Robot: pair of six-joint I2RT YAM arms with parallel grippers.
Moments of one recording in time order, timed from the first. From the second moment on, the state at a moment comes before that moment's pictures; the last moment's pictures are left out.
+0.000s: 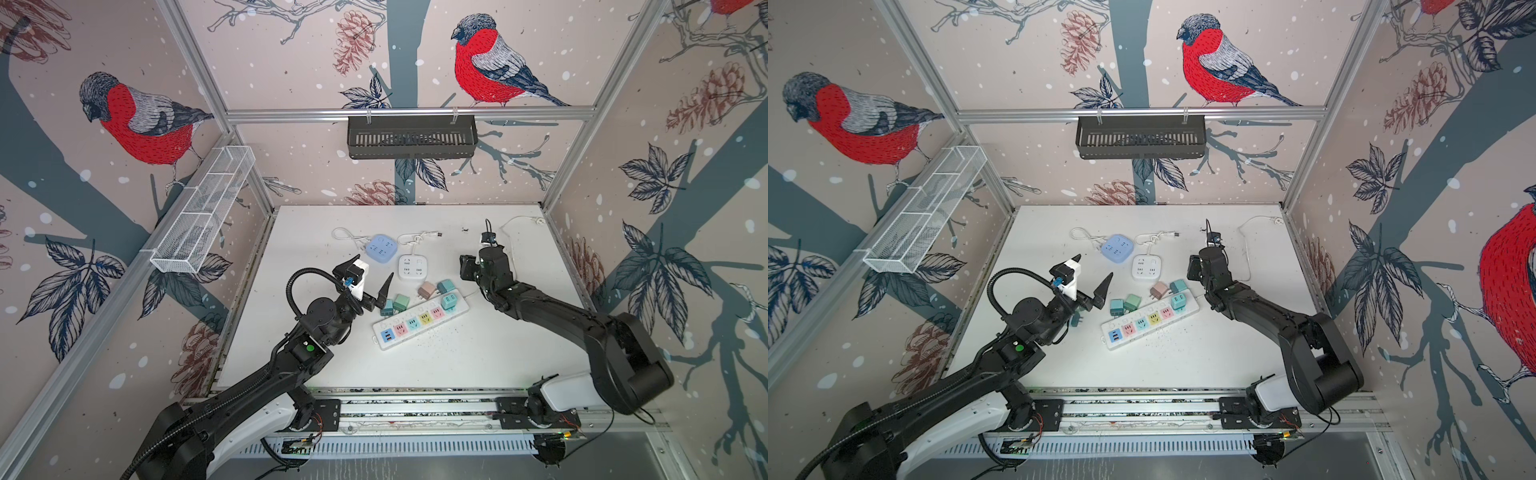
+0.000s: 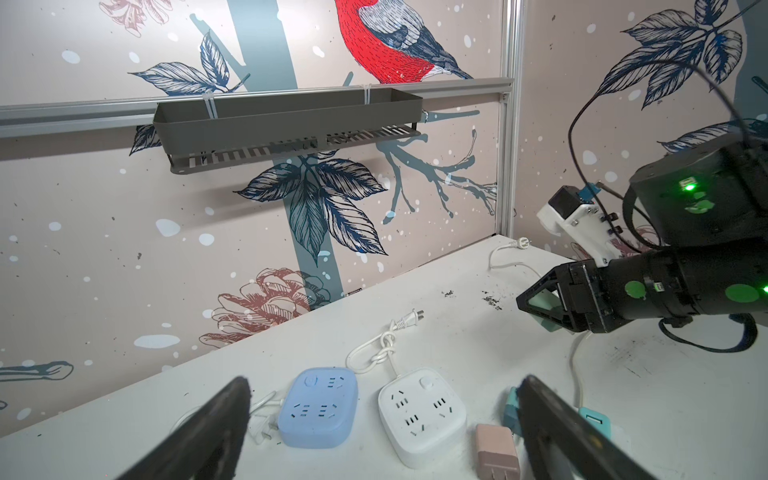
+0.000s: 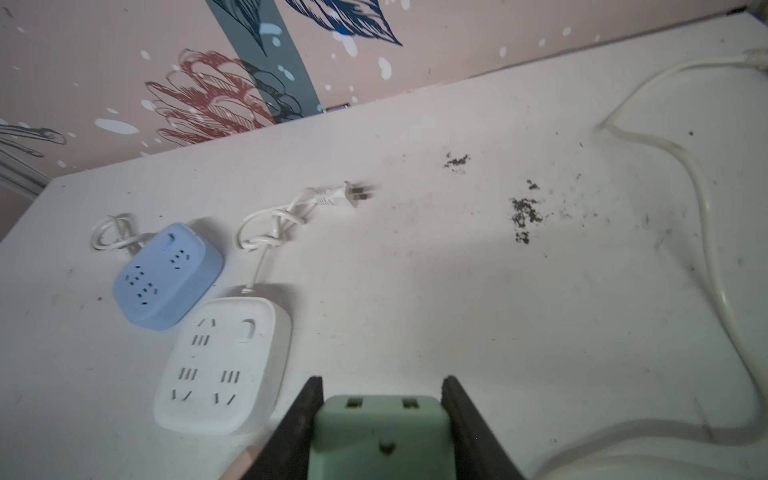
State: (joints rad) left arm -0.71 0.85 0.39 0.58 -0.16 0.13; right arm 0.47 1.39 0.71 0.22 0.19 0.39
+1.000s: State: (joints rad) left arm -0.71 0.82 0.43 0.58 0.01 0.07; right arm 0.66 1.06 0.36 0.89 0.00 -0.26
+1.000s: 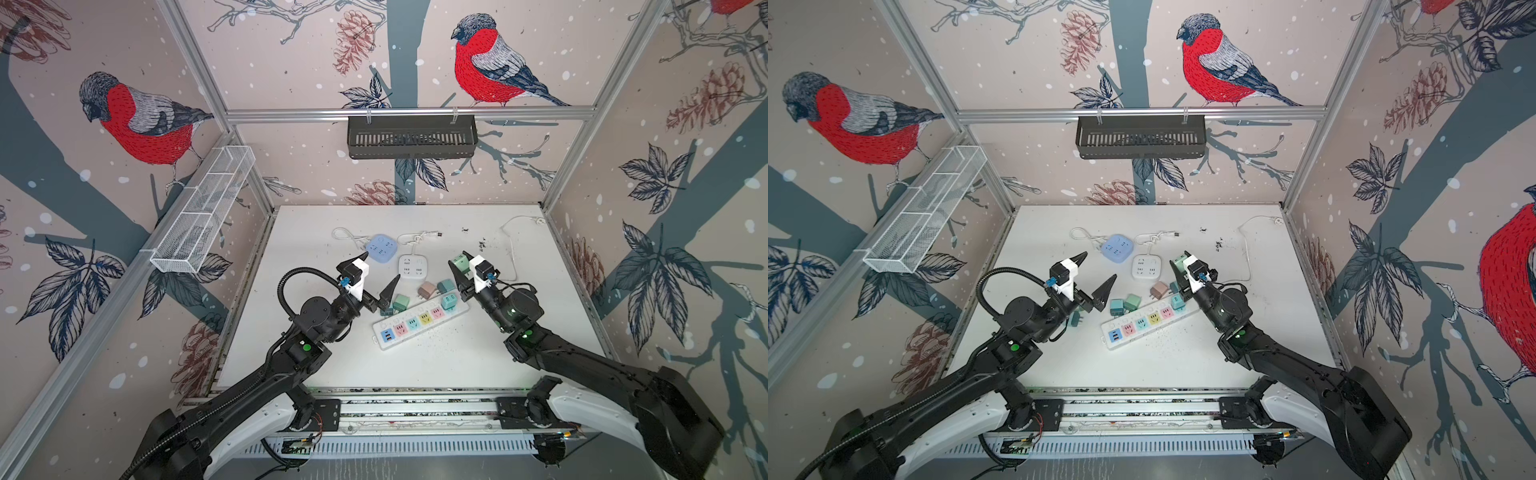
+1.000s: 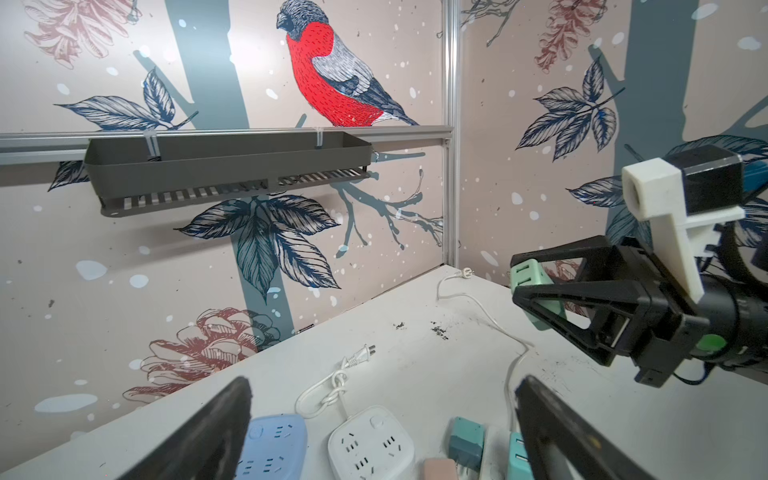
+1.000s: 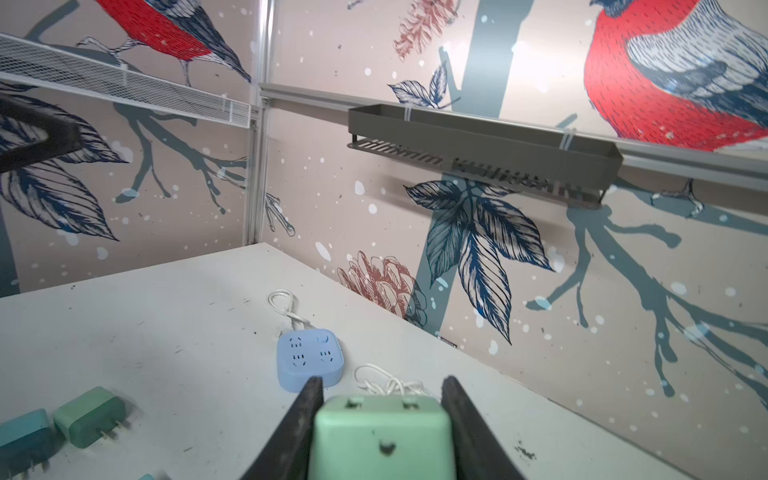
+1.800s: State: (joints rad) left arm -0.71 0.86 0.47 0.51 0.27 0.06; right arm 0.68 1.12 0.35 1.06 -0.17 -0.56
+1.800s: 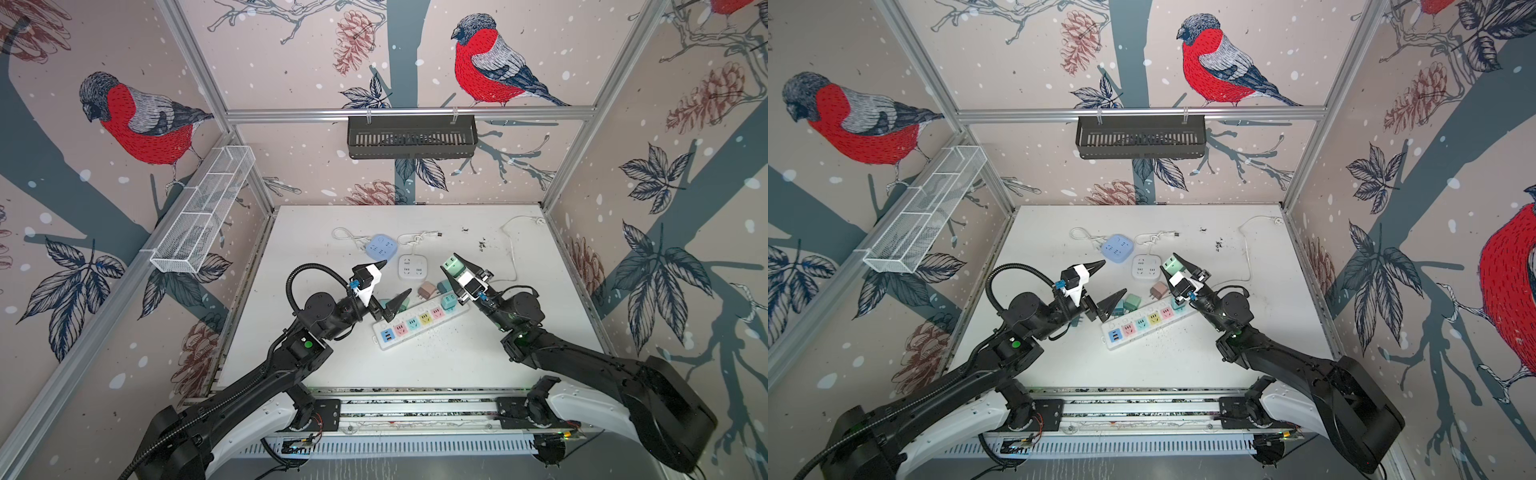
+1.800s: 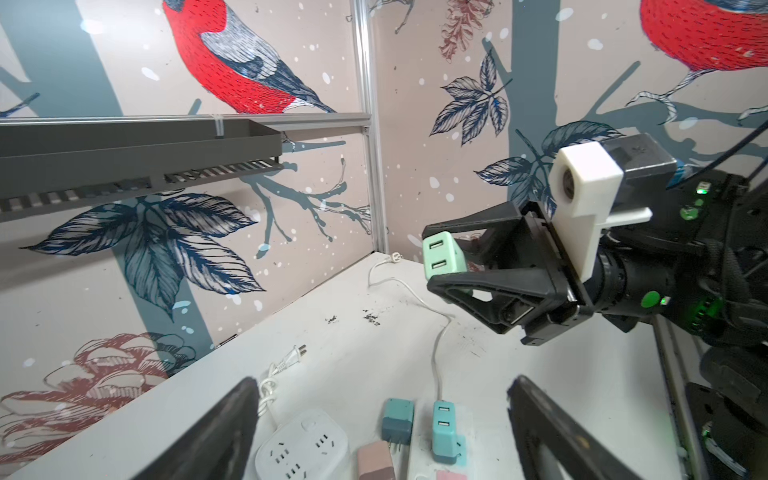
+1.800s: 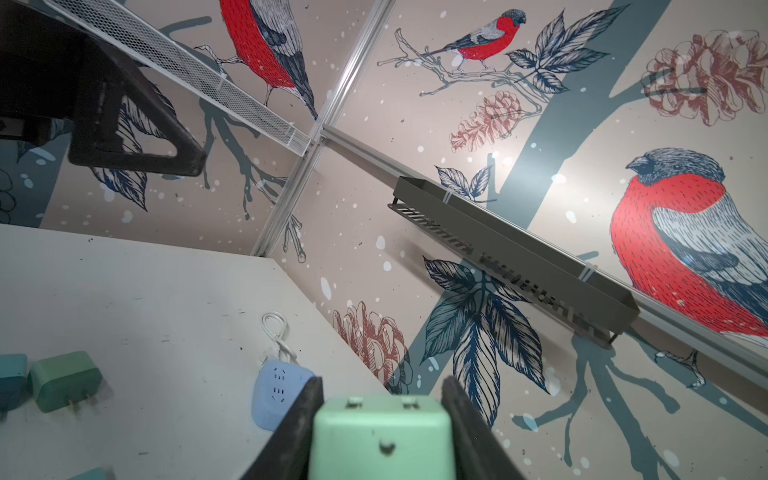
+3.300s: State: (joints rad) left arm -0.71 1.10 0.69 0.29 0.52 0.05; right arm 0.86 1.29 0.38 1.19 -0.31 -1.02
